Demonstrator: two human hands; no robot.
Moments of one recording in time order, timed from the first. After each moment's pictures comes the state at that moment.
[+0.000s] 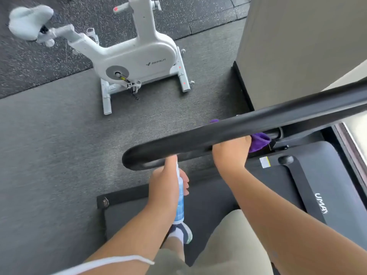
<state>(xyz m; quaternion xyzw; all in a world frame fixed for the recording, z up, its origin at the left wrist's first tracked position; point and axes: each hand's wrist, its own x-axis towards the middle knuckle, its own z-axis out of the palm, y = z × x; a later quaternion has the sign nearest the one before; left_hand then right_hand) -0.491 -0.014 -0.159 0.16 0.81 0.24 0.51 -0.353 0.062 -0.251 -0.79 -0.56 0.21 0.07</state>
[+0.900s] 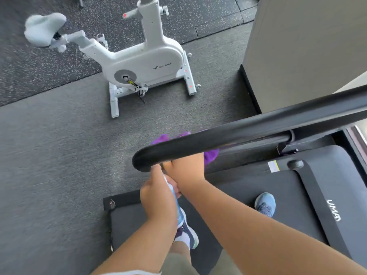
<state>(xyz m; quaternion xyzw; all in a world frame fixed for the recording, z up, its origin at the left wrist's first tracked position) -0.506 -0.029 -0.161 0.07 0.83 0.39 0.39 -0.463 0.028 -0.224 -0.63 -0.70 0.25 0.20</state>
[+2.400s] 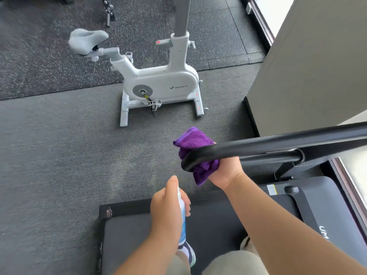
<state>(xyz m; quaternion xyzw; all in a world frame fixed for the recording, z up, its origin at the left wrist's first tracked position) -0.596 -0.089 -0.103 0.16 0.77 0.38 0.49 -0.481 0.039 -0.181 -0.41 -0.04 0.81 0.41</state>
